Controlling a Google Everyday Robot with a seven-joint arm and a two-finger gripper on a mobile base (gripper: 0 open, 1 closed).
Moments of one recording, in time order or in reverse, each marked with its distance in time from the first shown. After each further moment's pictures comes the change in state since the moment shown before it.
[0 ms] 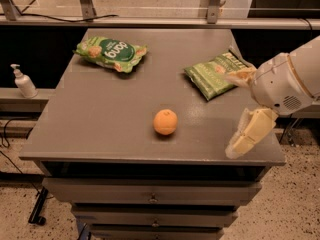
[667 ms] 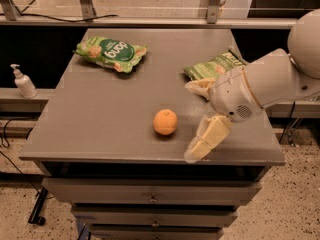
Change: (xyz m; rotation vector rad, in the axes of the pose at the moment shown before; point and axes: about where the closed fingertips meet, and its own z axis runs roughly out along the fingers) arm -0.047 0.013 0.064 -0.085 -0.159 -0.003
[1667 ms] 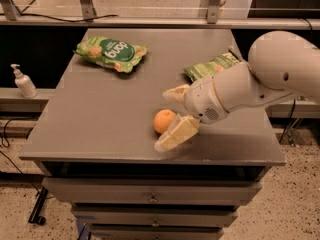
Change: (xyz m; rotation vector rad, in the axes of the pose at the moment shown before) arm -0.011 -0.020 0.062 -0.011 -0.073 0.037
